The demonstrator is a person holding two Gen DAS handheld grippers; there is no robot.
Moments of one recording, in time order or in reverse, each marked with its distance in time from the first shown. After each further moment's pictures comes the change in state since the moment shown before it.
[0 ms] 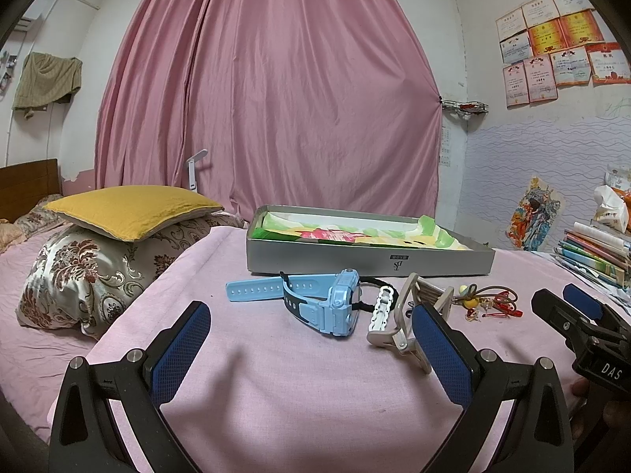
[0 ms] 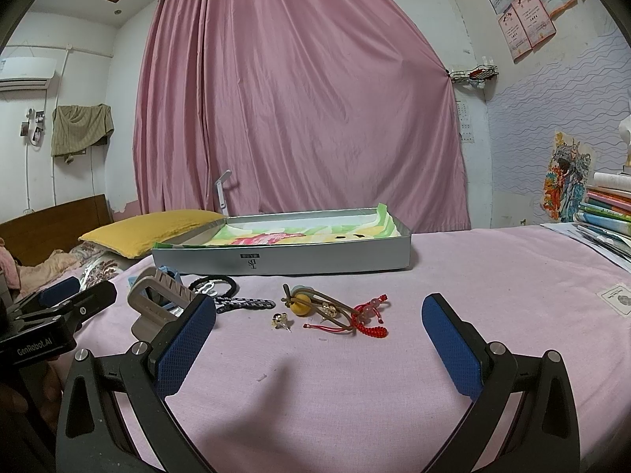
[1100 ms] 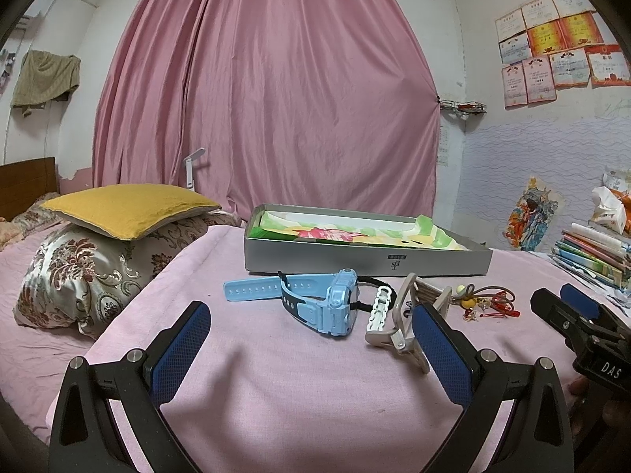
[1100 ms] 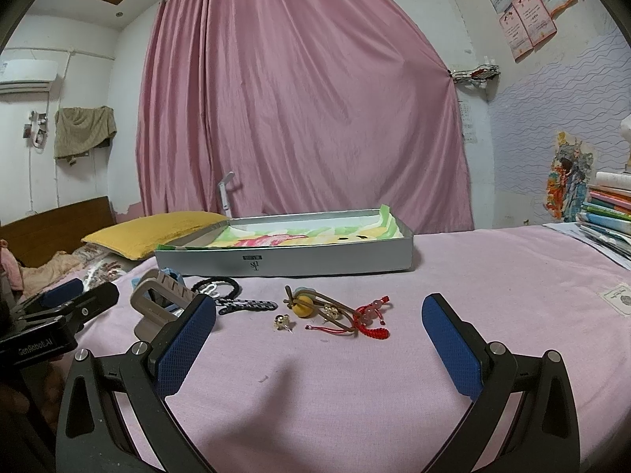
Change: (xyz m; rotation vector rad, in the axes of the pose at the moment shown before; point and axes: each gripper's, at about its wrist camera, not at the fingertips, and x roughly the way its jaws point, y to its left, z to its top) left arm -0.003 0.000 0.002 -0.004 0.007 -0.013; right arm 0.002 -0.002 0.000 0.007 -0.002 0.031
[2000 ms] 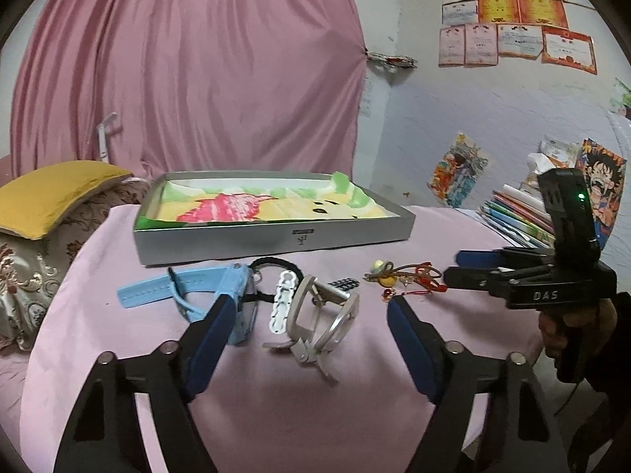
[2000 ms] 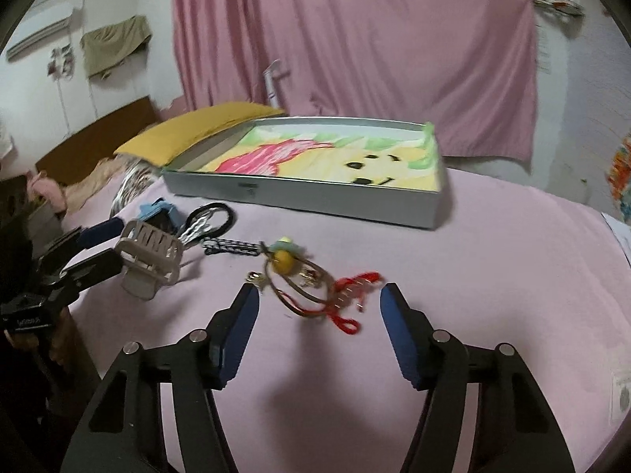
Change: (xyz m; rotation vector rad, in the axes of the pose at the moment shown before) left arm 0.033 -0.036 0.023 0.075 0.224 -0.323; right arm 0.080 -0.033 0.039 -0.124 0.482 0.200
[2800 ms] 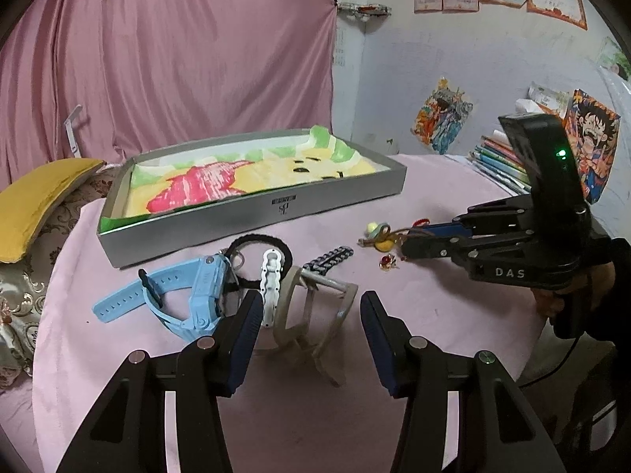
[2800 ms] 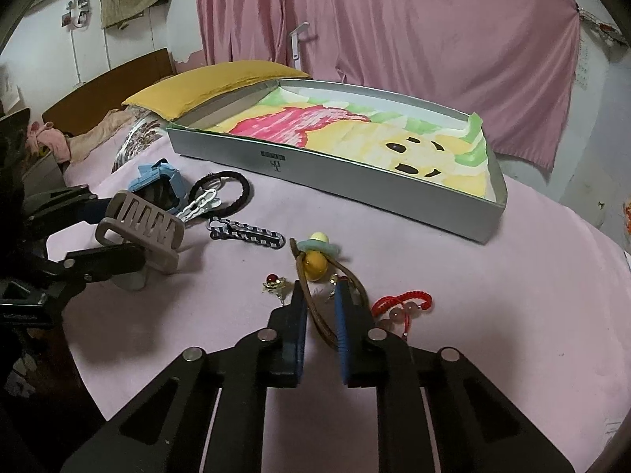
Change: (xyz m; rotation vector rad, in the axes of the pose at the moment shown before) left arm 0.028 -0.004 0.012 0.114 0.193 -0.036; right arm 0.033 0.028 0.012 -0.122 0.128 0.004
